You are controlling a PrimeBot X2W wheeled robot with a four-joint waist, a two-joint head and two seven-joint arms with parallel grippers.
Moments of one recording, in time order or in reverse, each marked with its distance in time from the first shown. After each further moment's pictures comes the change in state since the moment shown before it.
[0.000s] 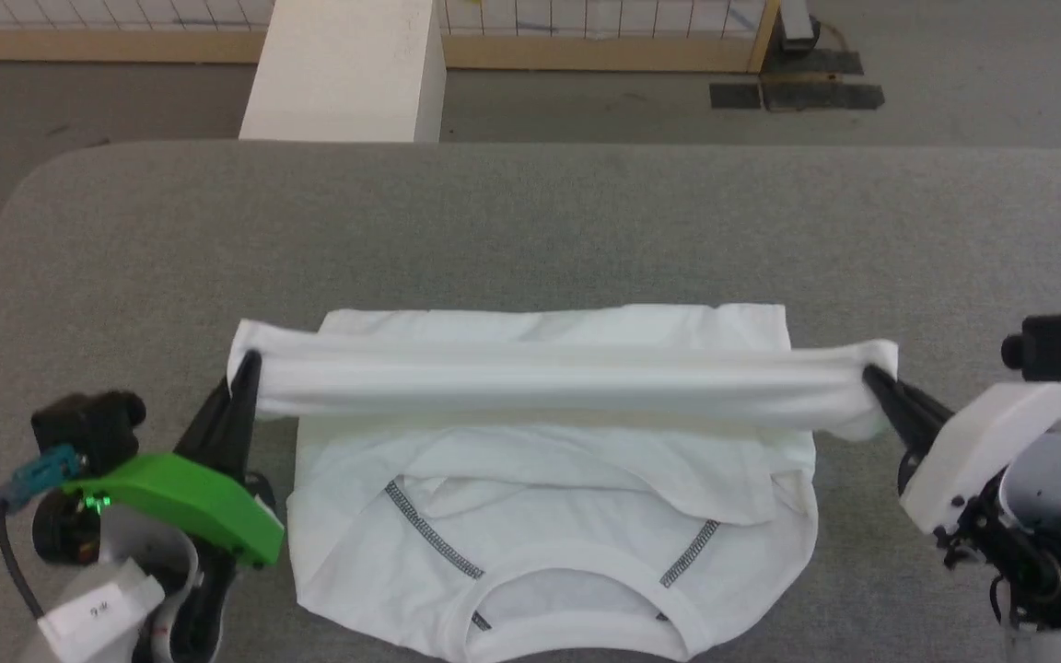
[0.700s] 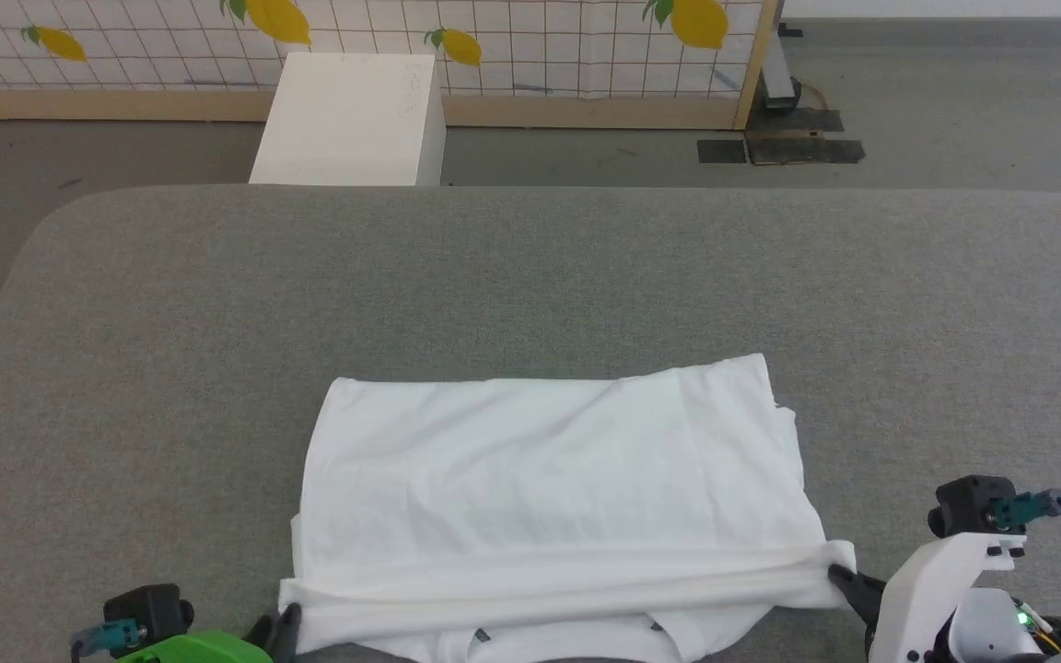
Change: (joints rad) left arm 0.288 -0.063 -0.031 0.119 -0.134 0.119 0.151; right arm 0.265 0.015 0.054 0.020 -0.061 0.000 0.117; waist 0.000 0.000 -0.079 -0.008
